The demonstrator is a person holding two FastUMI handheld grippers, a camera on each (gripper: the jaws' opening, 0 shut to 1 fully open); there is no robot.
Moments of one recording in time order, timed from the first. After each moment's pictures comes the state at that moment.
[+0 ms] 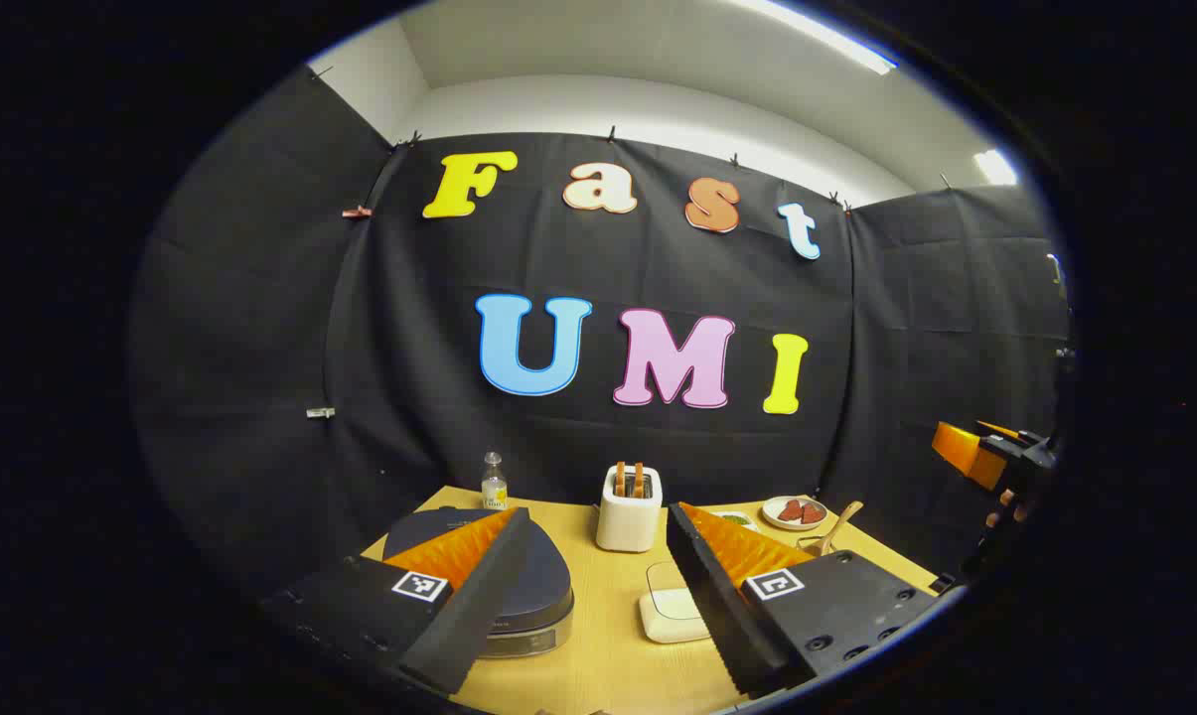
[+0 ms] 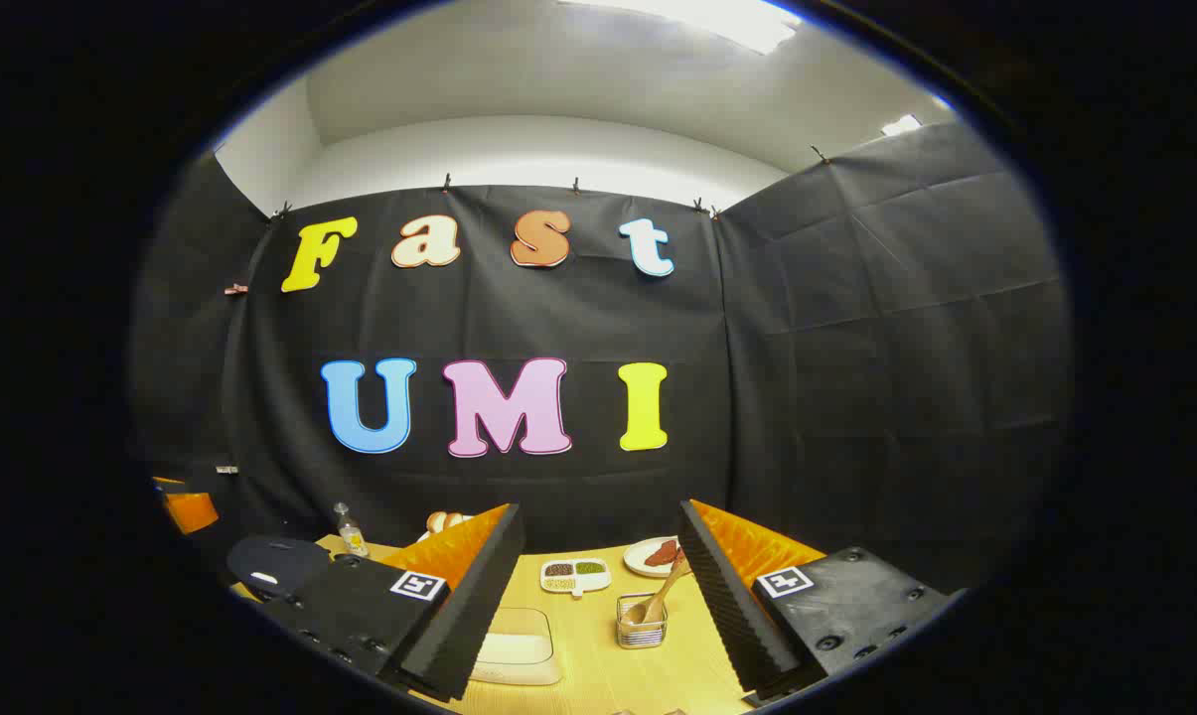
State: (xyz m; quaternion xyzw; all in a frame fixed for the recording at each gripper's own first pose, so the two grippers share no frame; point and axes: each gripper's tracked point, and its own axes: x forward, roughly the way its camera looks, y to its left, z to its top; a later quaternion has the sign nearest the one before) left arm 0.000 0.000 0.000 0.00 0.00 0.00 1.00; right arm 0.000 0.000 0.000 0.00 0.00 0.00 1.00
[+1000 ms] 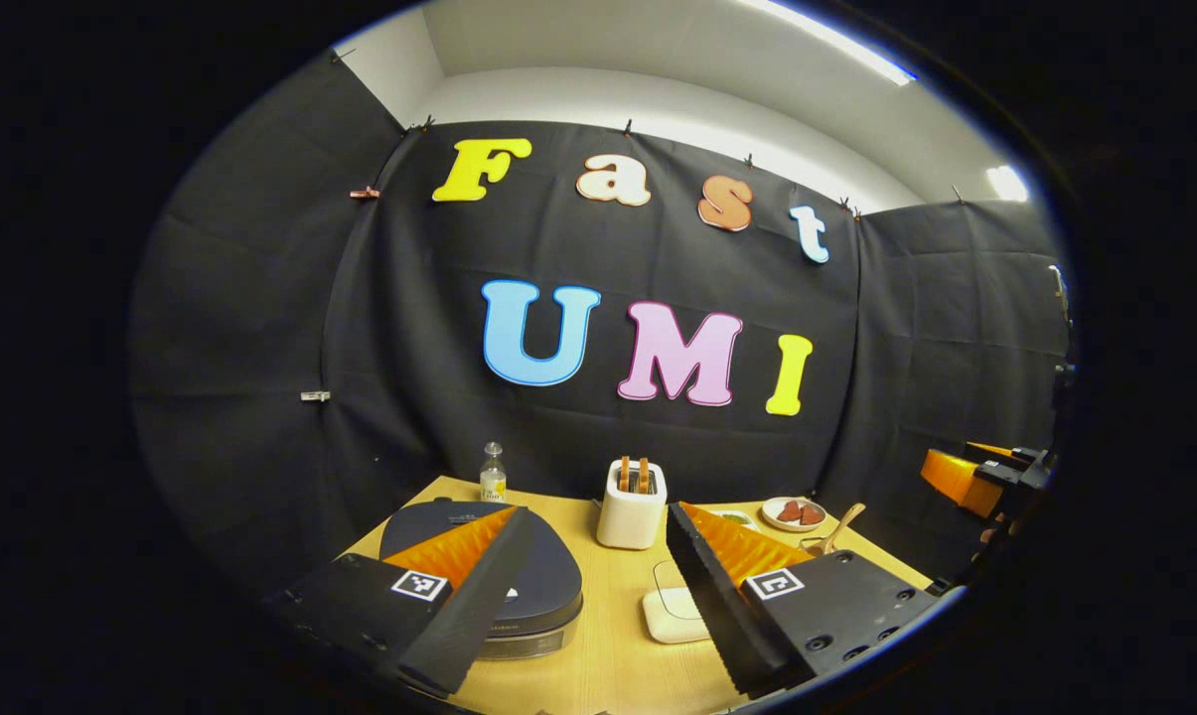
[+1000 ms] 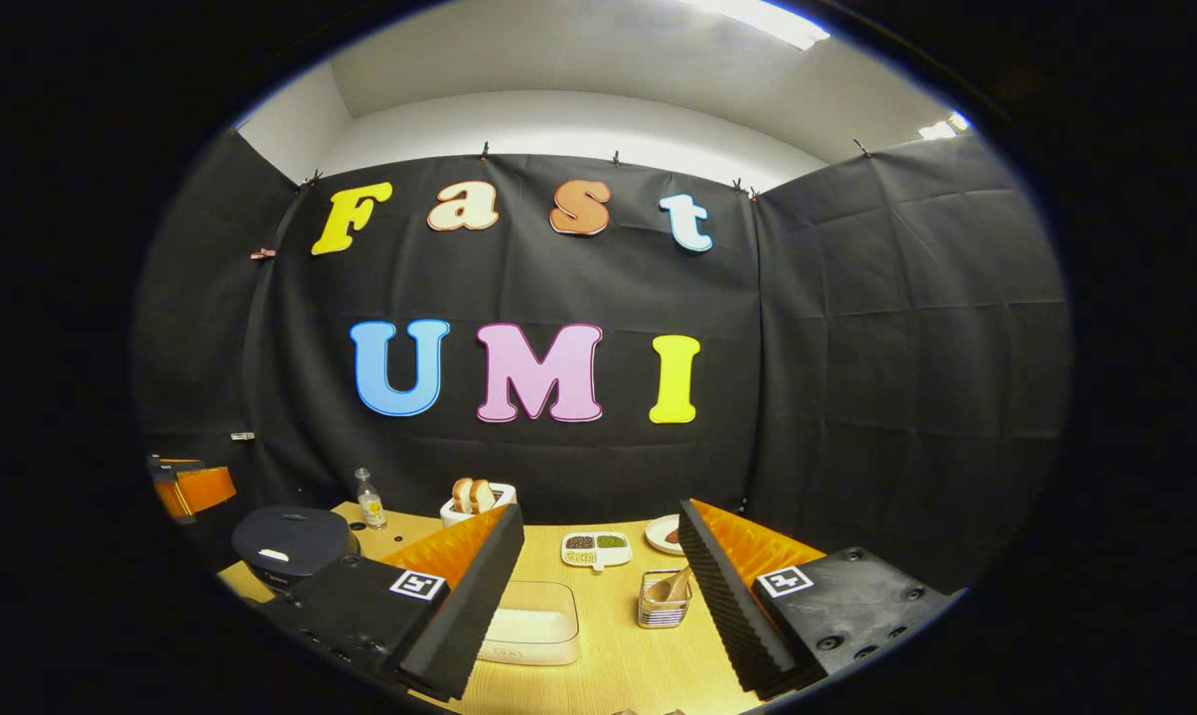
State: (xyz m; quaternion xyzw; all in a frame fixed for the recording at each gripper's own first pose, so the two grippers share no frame) left arm 0.017 0.025 -0.012 -0.01 0.01 0.00 1.00; right arm -0.002 0.038 -0.024 -0.03 0.05 0.03 1.00
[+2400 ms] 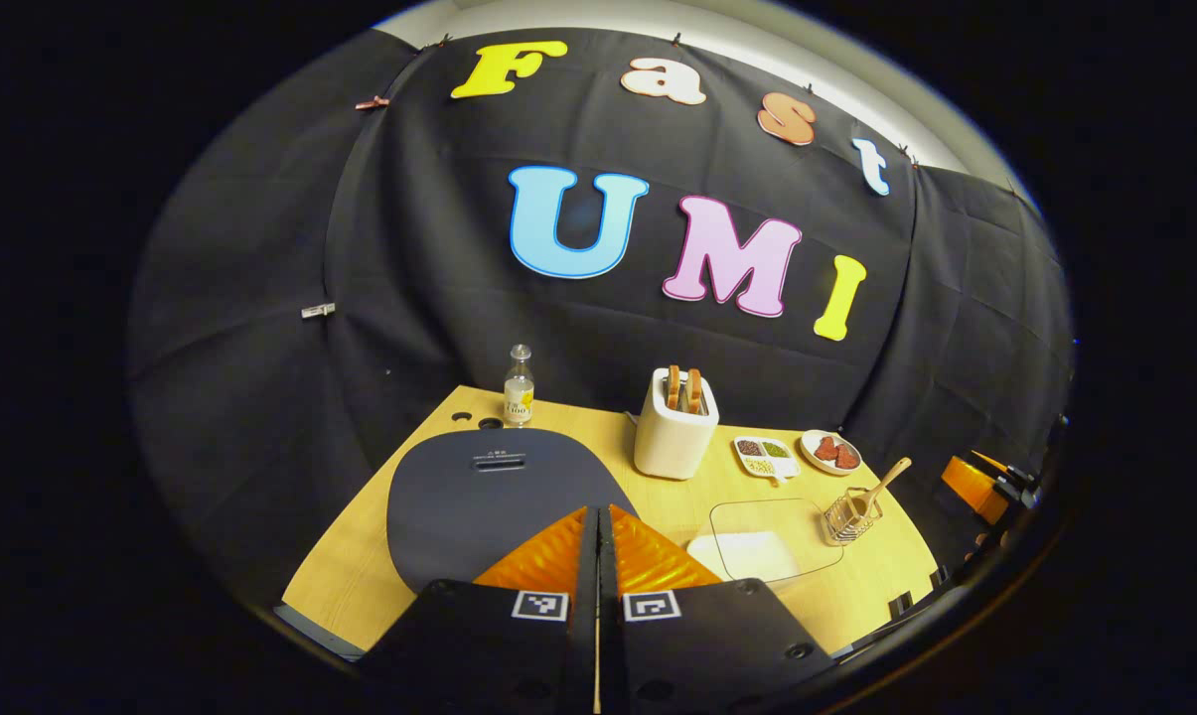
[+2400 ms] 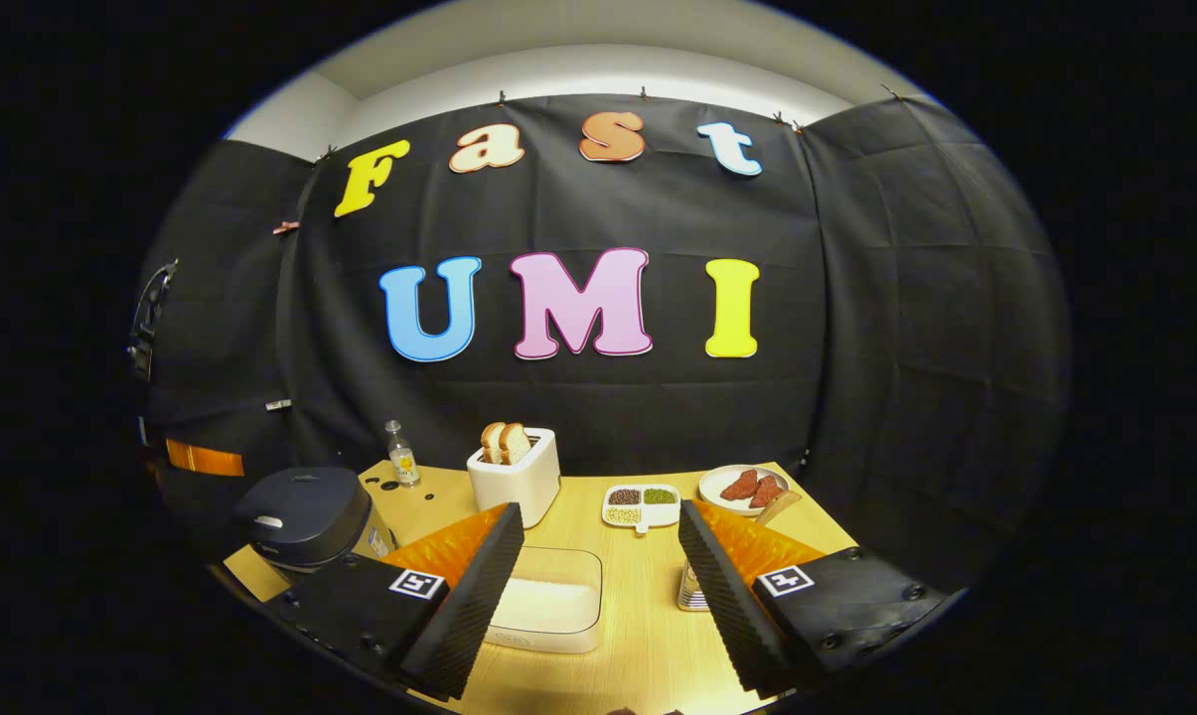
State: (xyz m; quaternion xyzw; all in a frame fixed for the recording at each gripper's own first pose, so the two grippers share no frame) left arm 0.095 0.094 -0.083 -0.04 0.18 0.02 0.98; right arm 0.052 0.042 -0.106 0.00 0.14 0.10 0.98
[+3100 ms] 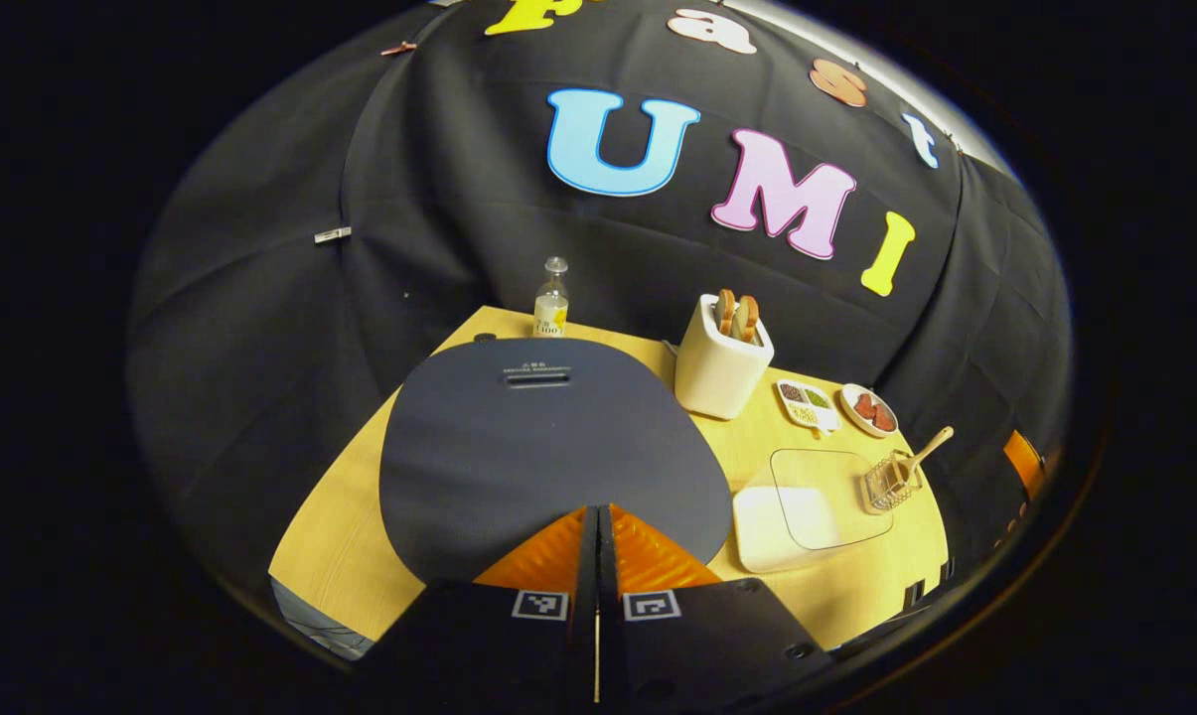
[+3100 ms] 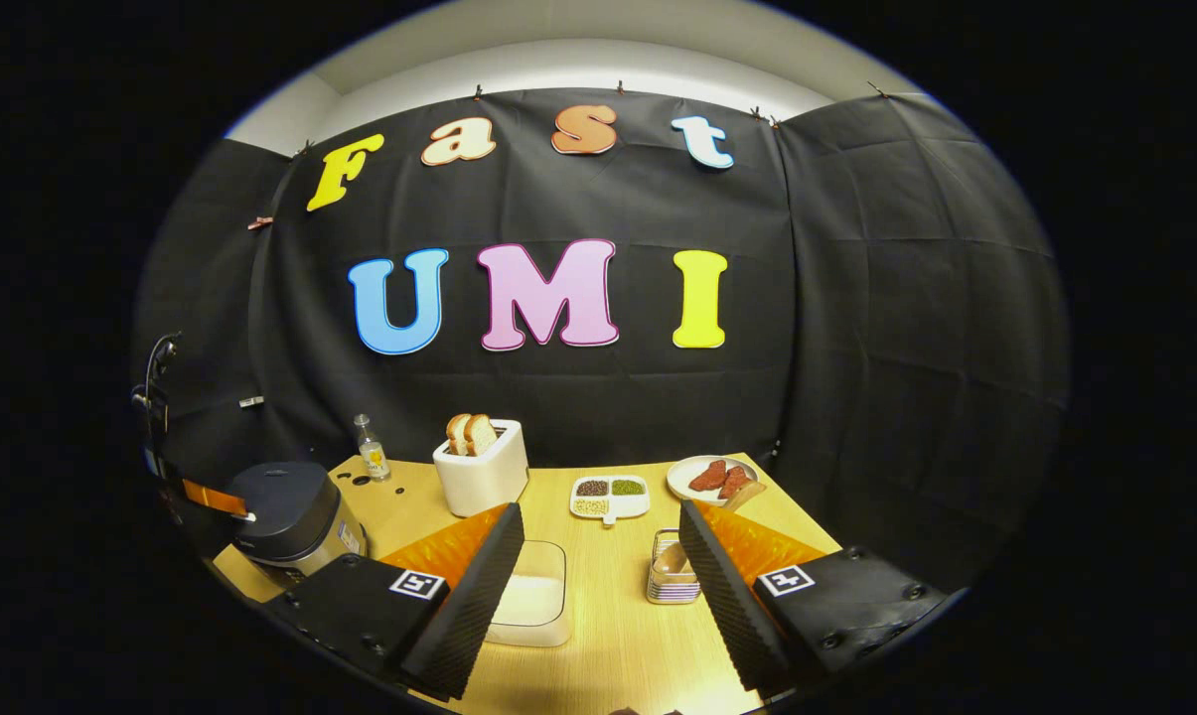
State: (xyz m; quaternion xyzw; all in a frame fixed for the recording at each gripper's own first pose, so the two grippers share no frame) left arm 0.105 0.124 -0.162 -0.08 0.28 0.04 0.96; right arm 0.056 0.019 -0.116 -0.02 0.15 0.08 0.98
